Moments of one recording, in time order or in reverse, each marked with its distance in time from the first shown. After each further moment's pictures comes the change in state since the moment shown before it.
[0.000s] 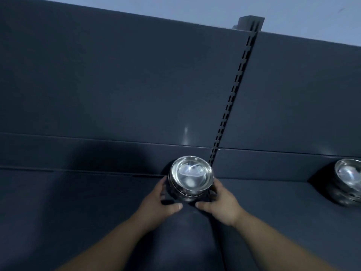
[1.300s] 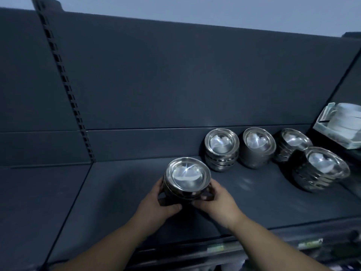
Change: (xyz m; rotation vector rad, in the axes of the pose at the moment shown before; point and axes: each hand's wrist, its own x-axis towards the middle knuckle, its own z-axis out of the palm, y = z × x) left_hand -0.033 0.113 0.388 -0.018 -0.038 0.084; right_hand -0.134 0.213 -0.306 0.237 0.164 -0.031
